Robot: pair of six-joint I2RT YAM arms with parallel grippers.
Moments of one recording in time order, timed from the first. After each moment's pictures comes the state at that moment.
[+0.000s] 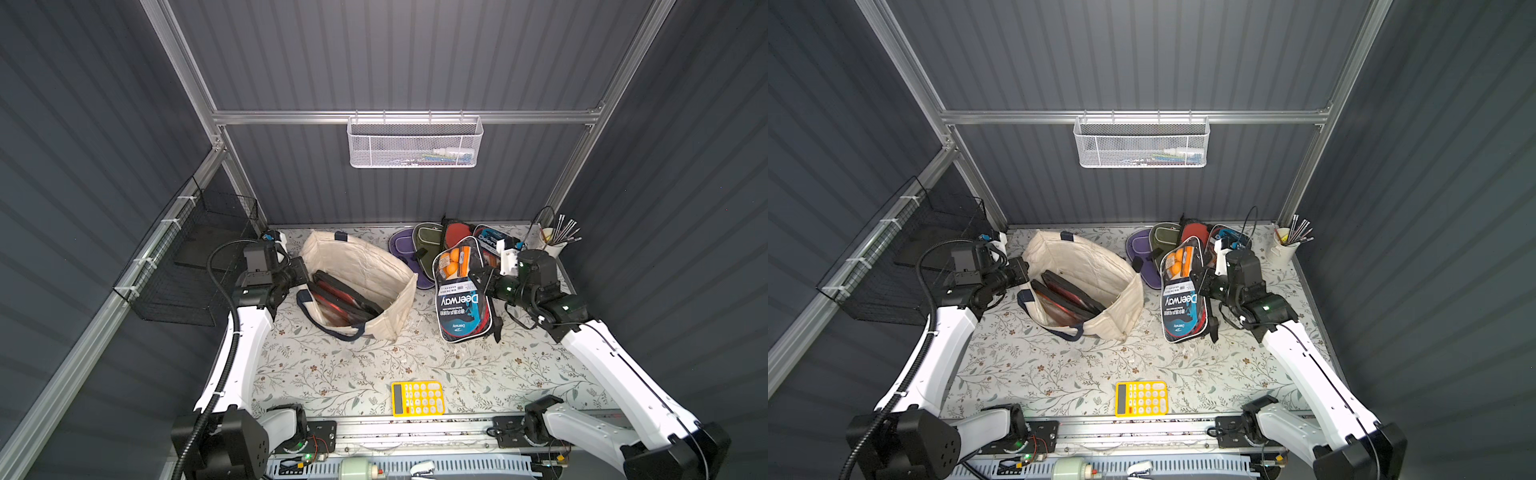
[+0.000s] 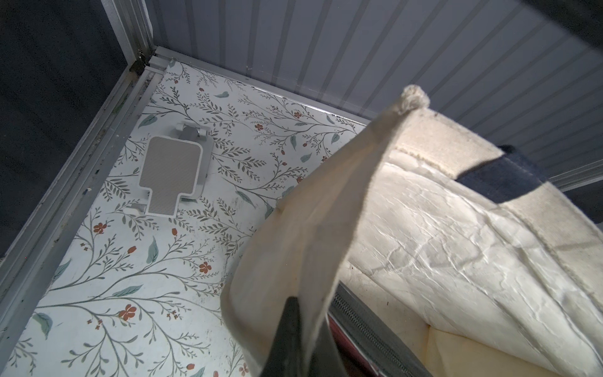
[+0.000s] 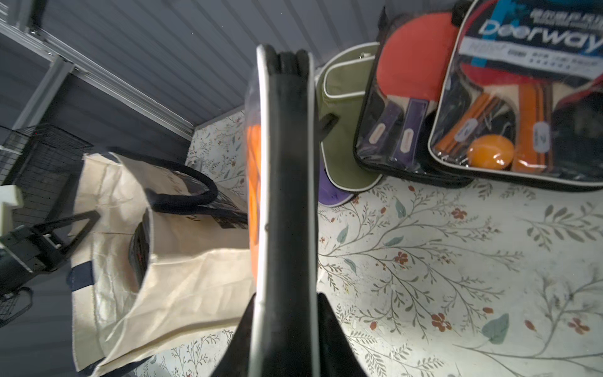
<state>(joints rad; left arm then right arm) 0.03 1.19 1.08 -0.50 0.19 -0.24 0.35 1.06 0.96 -0.45 -0.20 0.61</state>
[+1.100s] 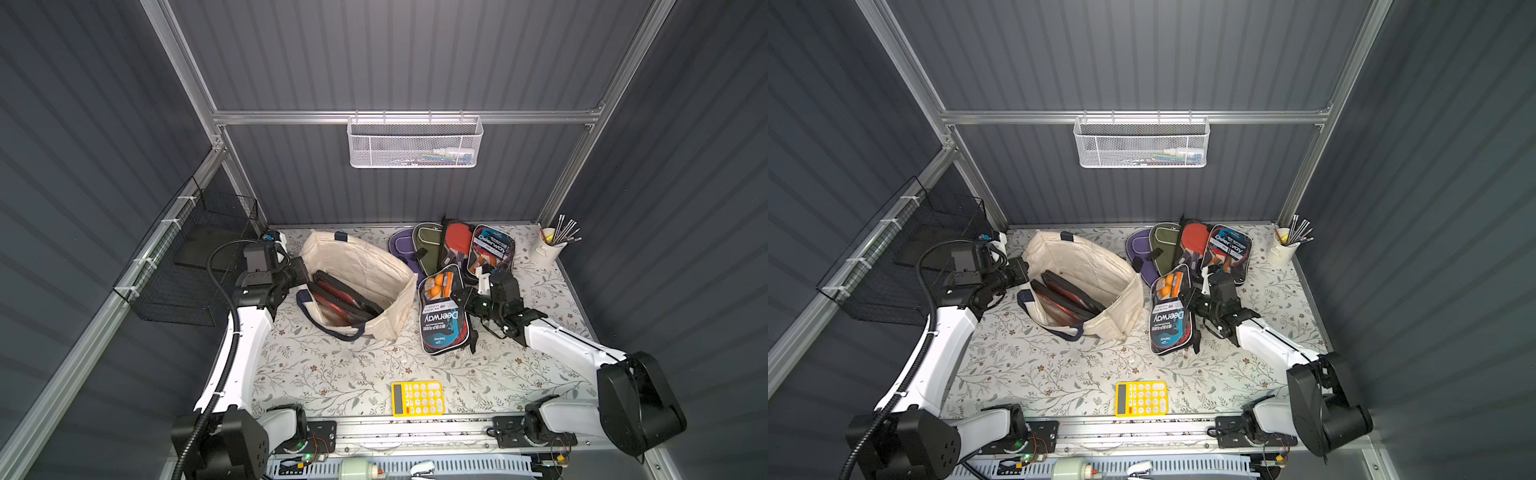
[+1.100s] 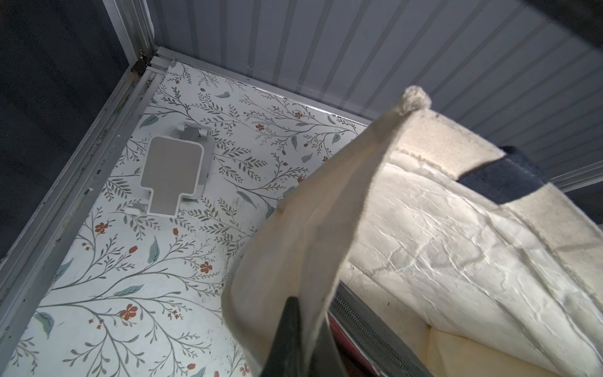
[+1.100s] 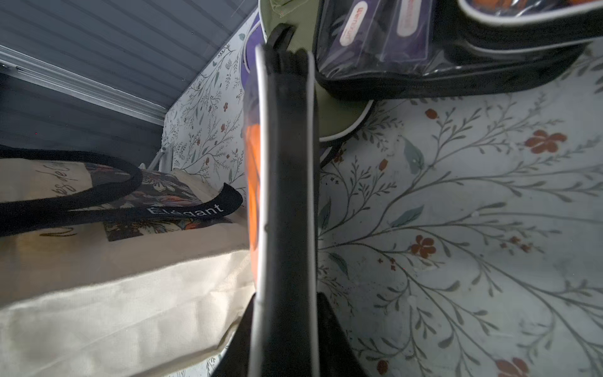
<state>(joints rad) 0.03 1.19 1.08 -0.50 0.19 -0.24 0.34 1.32 0.63 0.08 -0.29 0.76</state>
